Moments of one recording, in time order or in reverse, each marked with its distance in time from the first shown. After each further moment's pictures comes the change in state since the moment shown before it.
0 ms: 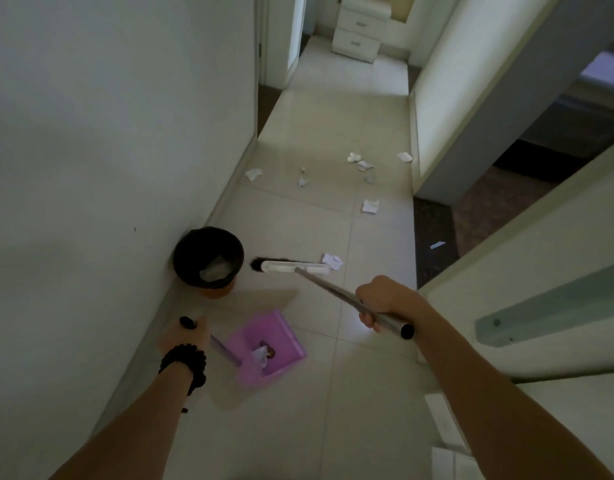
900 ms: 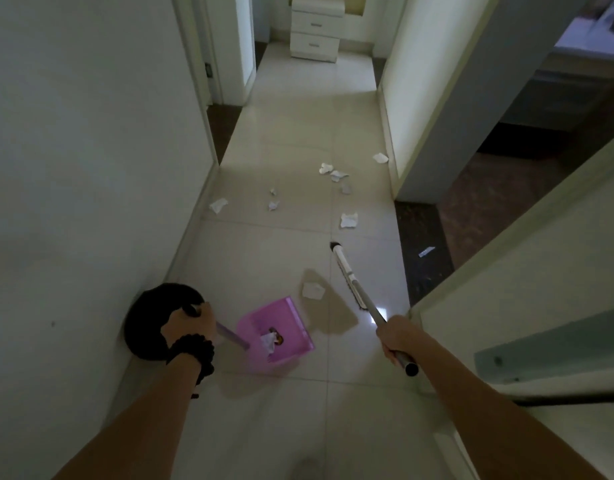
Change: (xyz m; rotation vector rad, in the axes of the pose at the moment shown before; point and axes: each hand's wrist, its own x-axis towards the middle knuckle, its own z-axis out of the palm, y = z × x) left_hand 0.043 0.259 0.060 -0.122 0.137 0.145; right_hand 0.175 0.064 -0.147 0.055 0.087 0.178
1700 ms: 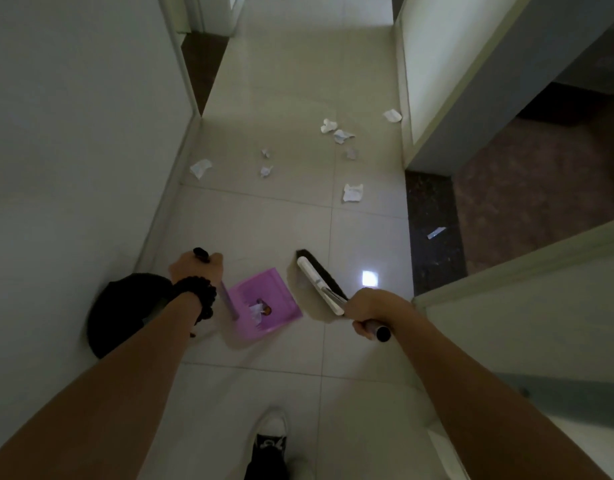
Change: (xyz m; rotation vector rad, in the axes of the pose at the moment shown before) left_hand 0.169 0.111 0.120 0.218 -0.184 0.087; right_hand 0.143 -0.150 -0.012 -0.343 -0.275 -0.010
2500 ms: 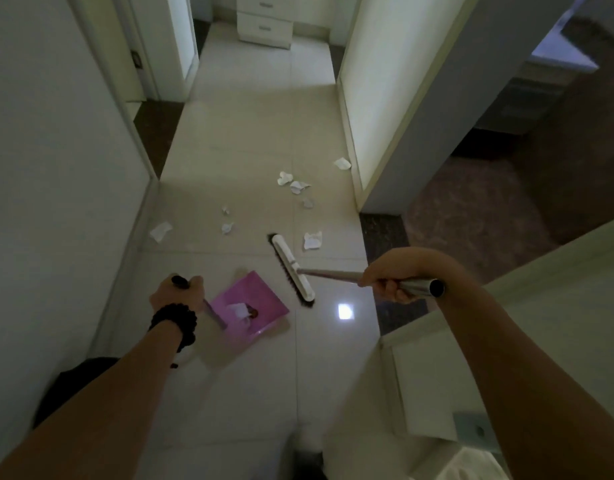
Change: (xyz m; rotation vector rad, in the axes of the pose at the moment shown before) left_hand 0.046 0.114 -0.011 -0.256 -0.053 -0.057; right_hand -0.117 0.018 -0.224 0.525 -0.126 0.018
